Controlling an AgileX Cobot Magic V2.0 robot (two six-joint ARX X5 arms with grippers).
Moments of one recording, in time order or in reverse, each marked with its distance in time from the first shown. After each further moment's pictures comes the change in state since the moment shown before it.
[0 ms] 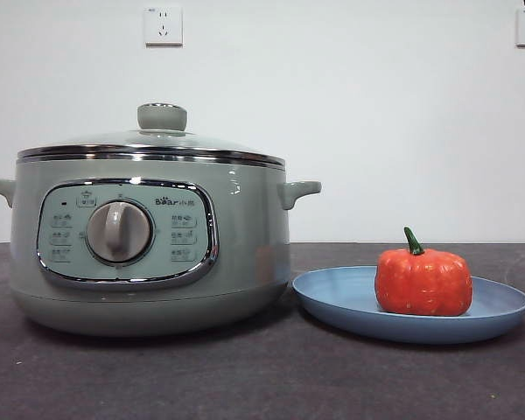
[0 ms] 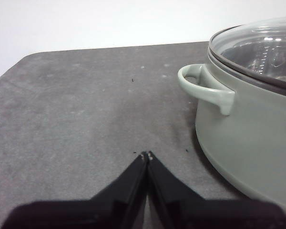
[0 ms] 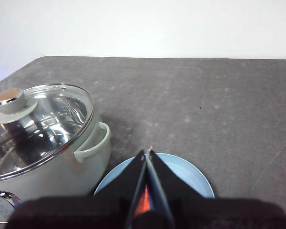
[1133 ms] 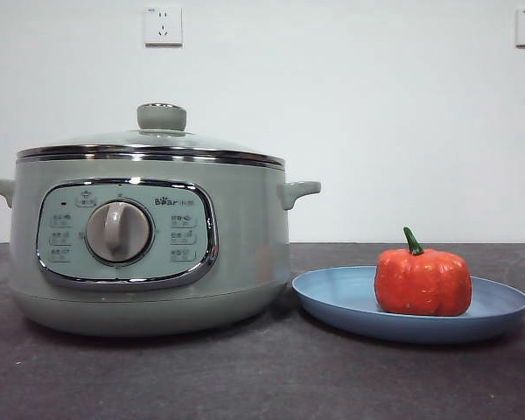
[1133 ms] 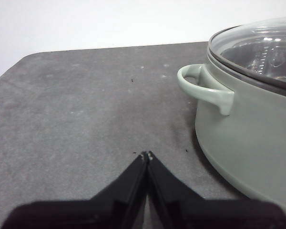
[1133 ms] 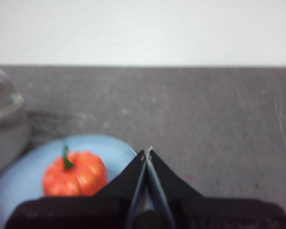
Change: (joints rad) left arm 0.000 0.000 0.000 0.000 0.000 0.000; right arm -0.384 -0.460 -0.486 0.141 -0.163 -0.130
